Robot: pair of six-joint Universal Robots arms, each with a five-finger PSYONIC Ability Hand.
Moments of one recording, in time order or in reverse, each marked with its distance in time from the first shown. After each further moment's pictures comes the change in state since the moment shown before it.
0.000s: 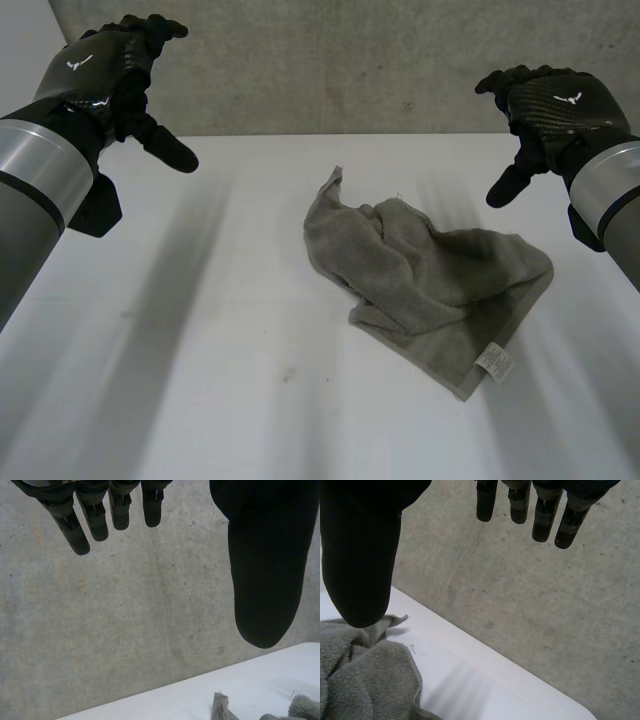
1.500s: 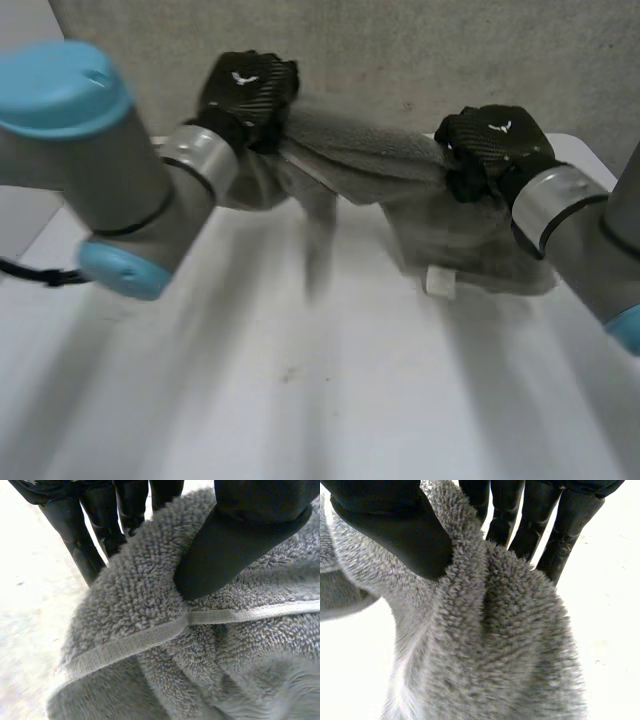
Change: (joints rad) left arm -0.146 -0.471 0.361 0.153 0.104 0.360; right arm 0.044 0.145 -0.024 -0.090 -0.113 0.005; left_hand 0.919 1.042 1.044 1.049 0.977; right_hand 1.193 1.039 1.045 1.043 0.999
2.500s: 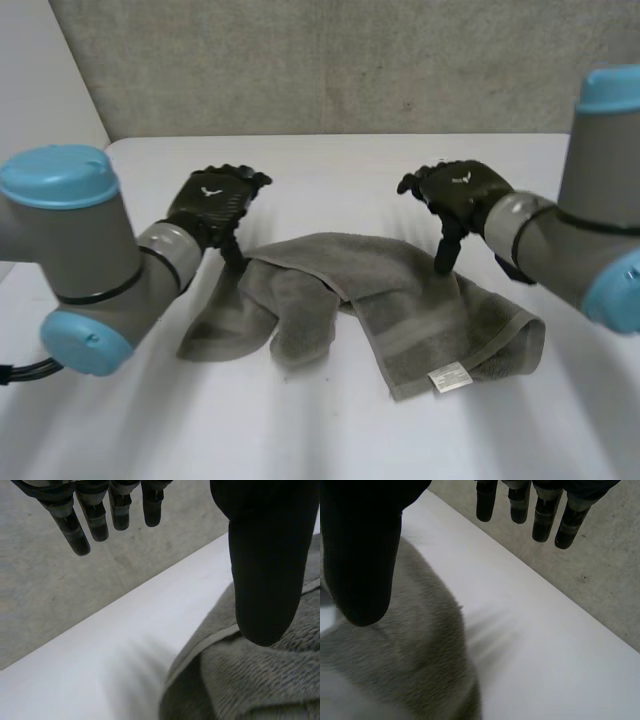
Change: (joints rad) left arm 0.122 0.052 -0.367 -0.029 0.020 -0.012; right arm 0.027 0.183 -0.166 0.299 -0.019 -0.174; left_hand -0.915 -1.037 -1.038 -1.043 -0.975; right_hand -1.189 -1.040 -1.044 -1.041 -0.995
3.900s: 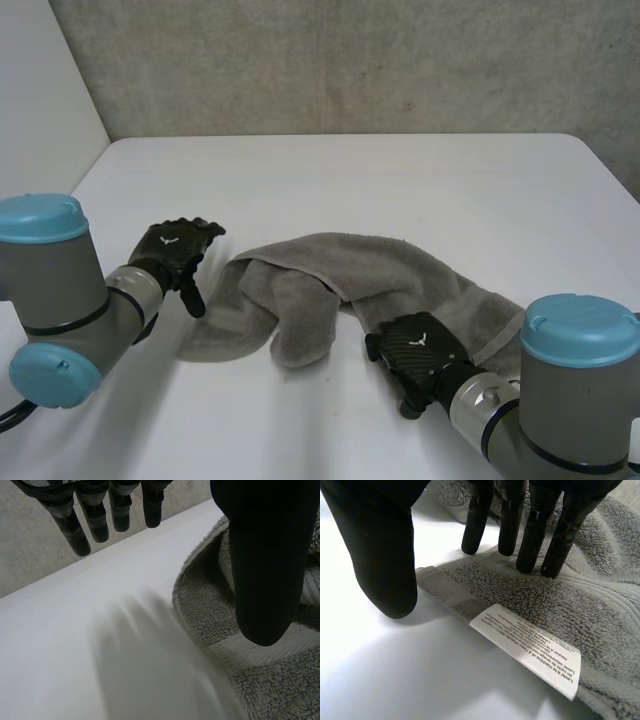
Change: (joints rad) left arm 0.133 -0.022 -0.185 0.049 0.000 -0.004; right arm 0.118 -0.066 0.684 -0.476 -0.047 0.001; left_hand 0.010 0.015 0.012 0.011 -0.001; right_hand 0.398 0.336 0.339 0.332 0.298
